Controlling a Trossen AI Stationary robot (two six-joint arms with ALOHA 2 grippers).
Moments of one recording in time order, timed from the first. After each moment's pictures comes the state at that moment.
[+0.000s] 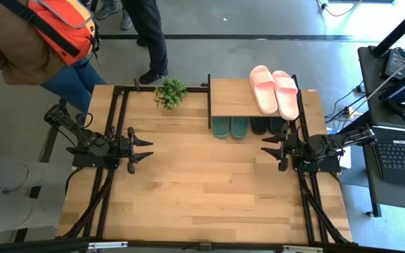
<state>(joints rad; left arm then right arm) -0.58 0.12 0.05 -0.05 -0.75 -0.12 0.31 0.00 0.07 -0.15 0.45 0.09</state>
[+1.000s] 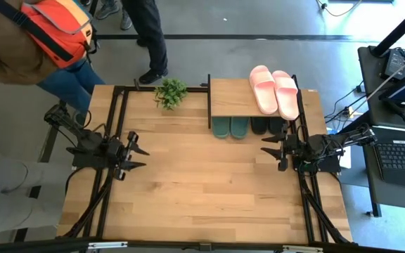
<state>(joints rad) -0.58 0.12 0.05 0.23 -0.40 0.06 0.31 0.00 0.07 -0.15 0.45 0.04</state>
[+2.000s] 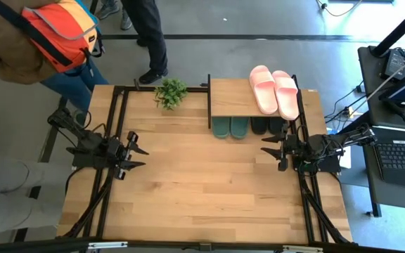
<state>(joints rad) -0.58 0.00 0.01 0.18 -0.40 0.06 0.31 0.00 0.07 -0.15 0.45 0.04</state>
